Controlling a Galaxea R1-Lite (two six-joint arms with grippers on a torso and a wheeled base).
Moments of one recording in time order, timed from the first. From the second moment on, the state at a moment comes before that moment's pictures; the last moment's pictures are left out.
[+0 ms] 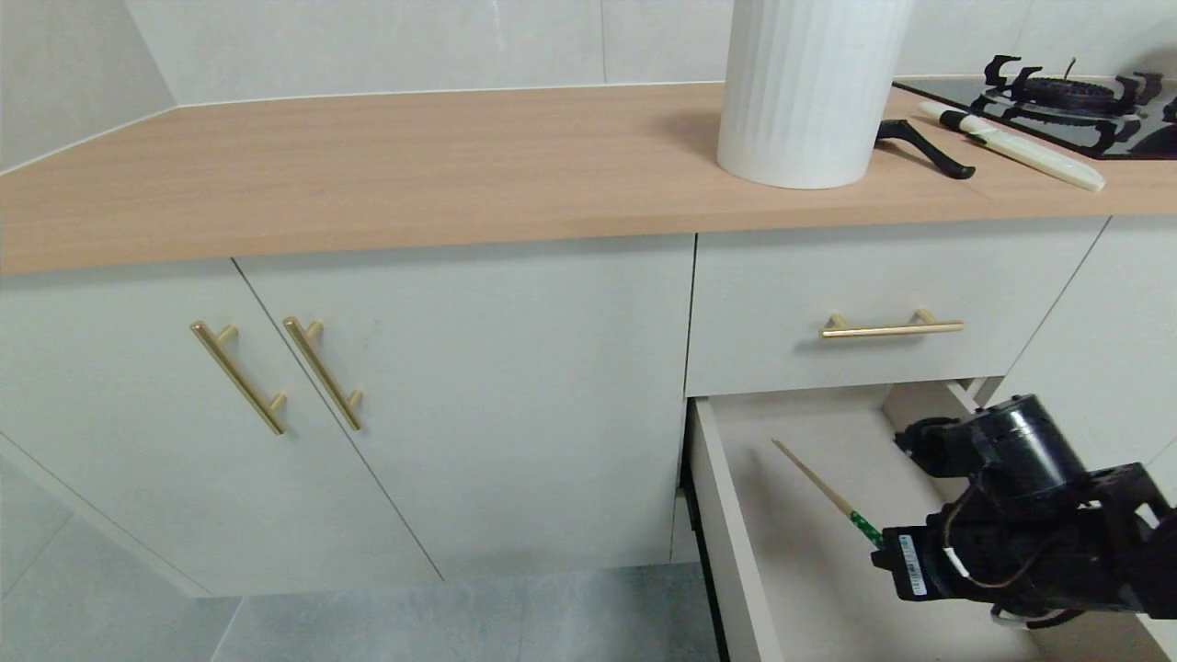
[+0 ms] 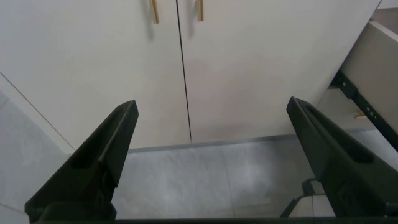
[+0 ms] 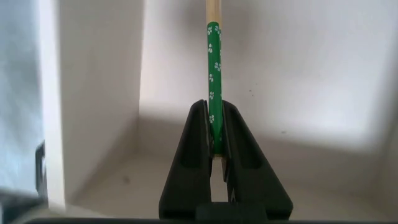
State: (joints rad) left arm 0.01 0.00 0.00 0.00 -0.03 0.01; right arm 0.46 1.67 -0.63 -0.13 -0.08 0.34
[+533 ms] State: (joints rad) left arm 0.01 0.00 0.00 0.00 -0.03 0.01; right arm 0.55 1.90 -0.69 -0.13 -0.15 0.44
